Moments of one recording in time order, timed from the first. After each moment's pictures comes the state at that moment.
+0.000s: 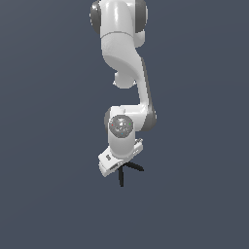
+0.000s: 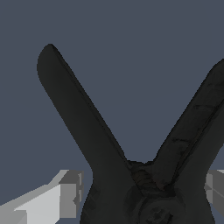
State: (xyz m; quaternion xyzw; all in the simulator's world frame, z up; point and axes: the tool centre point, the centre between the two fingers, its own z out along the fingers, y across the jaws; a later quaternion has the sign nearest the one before) arm 0.084 -0.009 0.044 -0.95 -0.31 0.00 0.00
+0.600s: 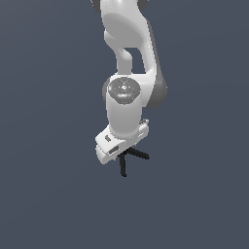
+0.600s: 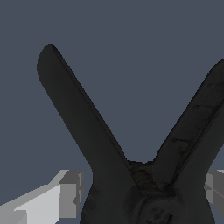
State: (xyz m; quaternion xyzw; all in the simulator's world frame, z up) arm 0.077 -0.001 0.159 -0.95 -0.31 0.00 0.00
